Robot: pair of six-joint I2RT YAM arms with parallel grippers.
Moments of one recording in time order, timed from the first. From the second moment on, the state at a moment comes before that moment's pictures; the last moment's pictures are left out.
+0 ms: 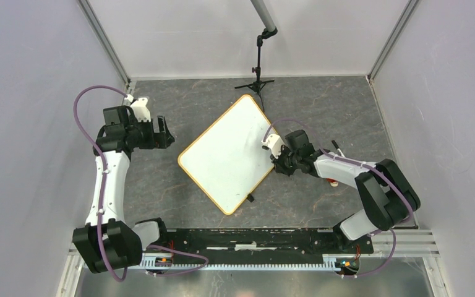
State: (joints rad) left arm 0.20 1.14 1.05 -0.70 0.43 0.10; right arm 0.53 1.53 0.71 -0.09 -0.25 -0.38
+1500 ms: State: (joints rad) left arm 0.20 1.14 1.04 -0.65 0.48 0.10; right arm 0.56 1.22 0.57 -0.50 -0.34 -0.77
